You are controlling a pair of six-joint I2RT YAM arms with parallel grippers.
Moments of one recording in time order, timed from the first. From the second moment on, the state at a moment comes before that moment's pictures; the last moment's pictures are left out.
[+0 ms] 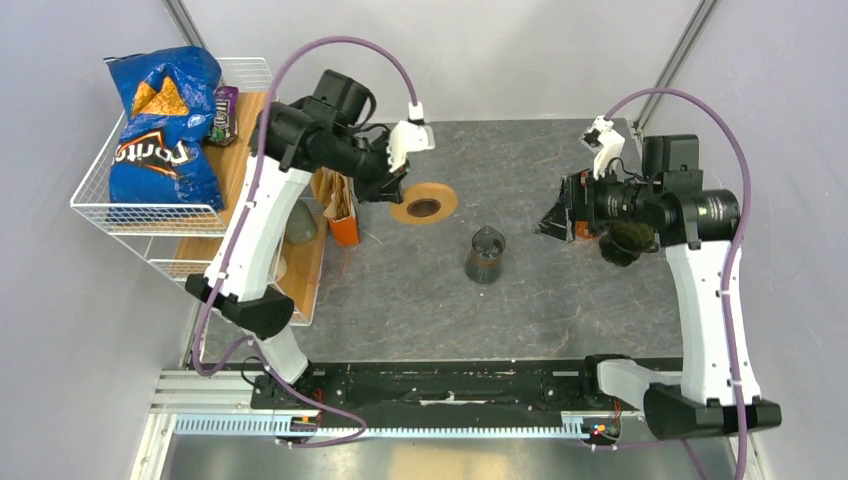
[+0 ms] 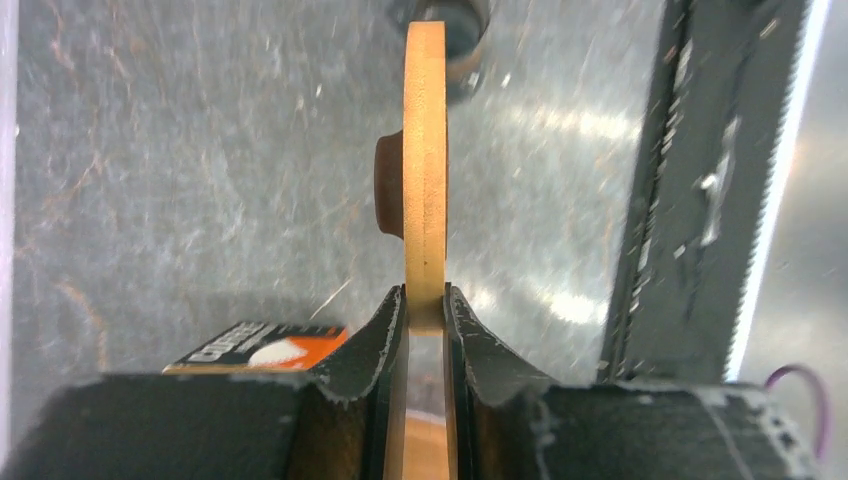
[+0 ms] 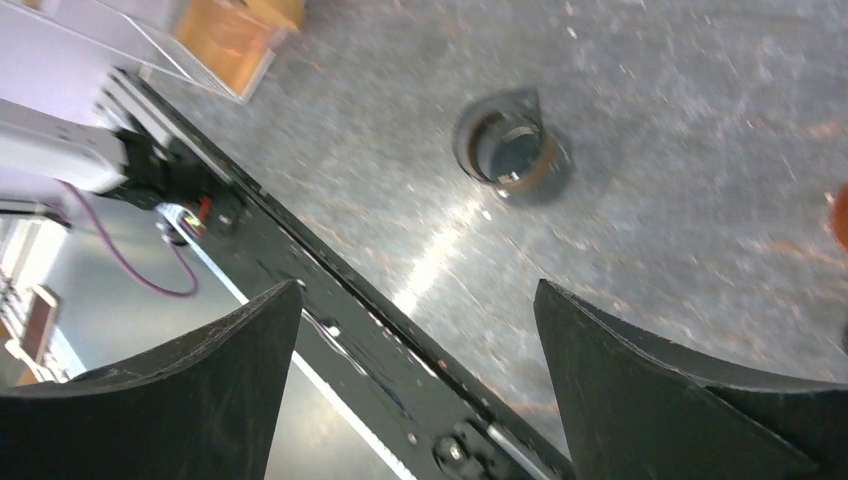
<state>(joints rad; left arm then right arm) -0.54 1.73 2.28 -1.58 0.48 0.82 0.04 1.19 1.61 -1.29 -0.68 -0.16</state>
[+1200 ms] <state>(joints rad) -0.51 1.79 2.17 -1.33 1.09 0.12 0.24 1.12 1.27 -0.52 -0.97 0.48</state>
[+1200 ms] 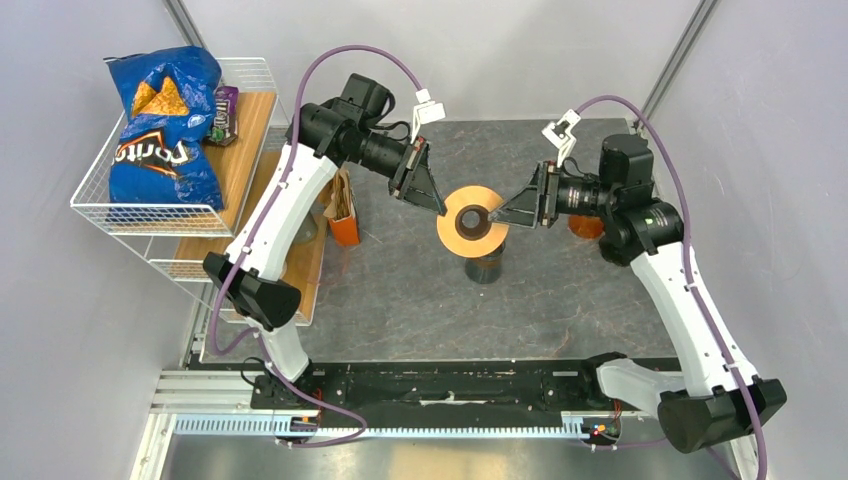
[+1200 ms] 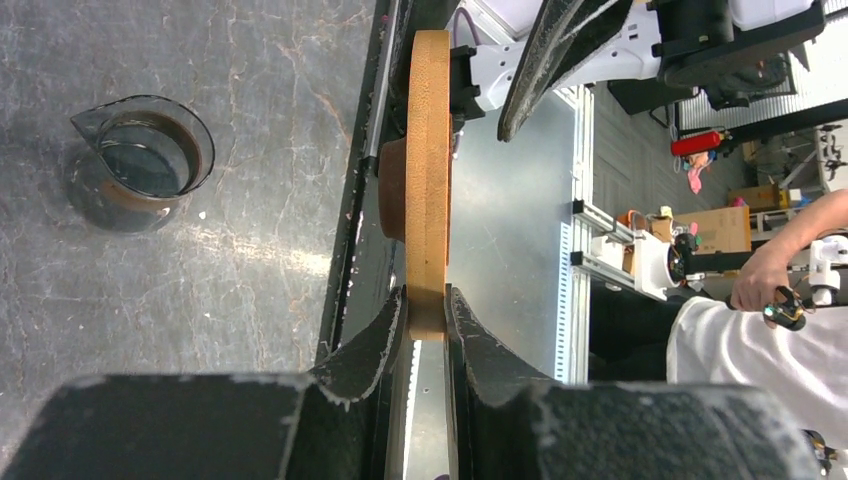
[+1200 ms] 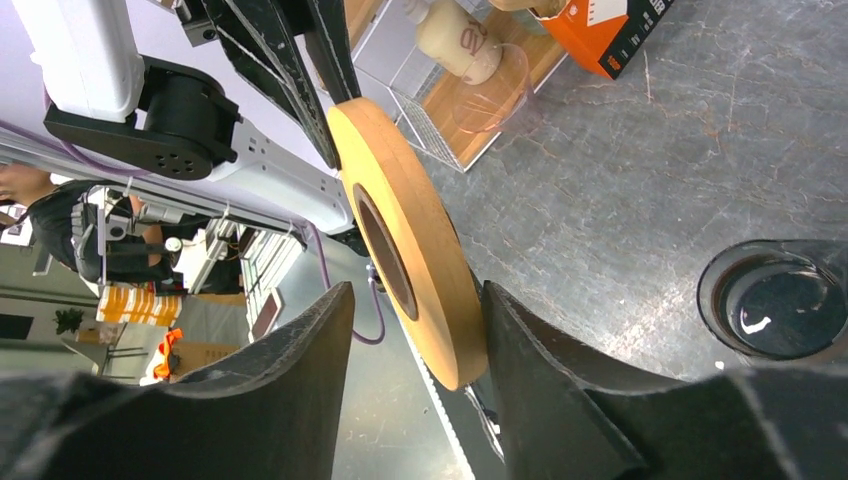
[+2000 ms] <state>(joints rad) -0.42 1.73 2.09 -1.19 1.01 -0.01 0.04 1.09 1.18 -0.49 -1.13 0.68</state>
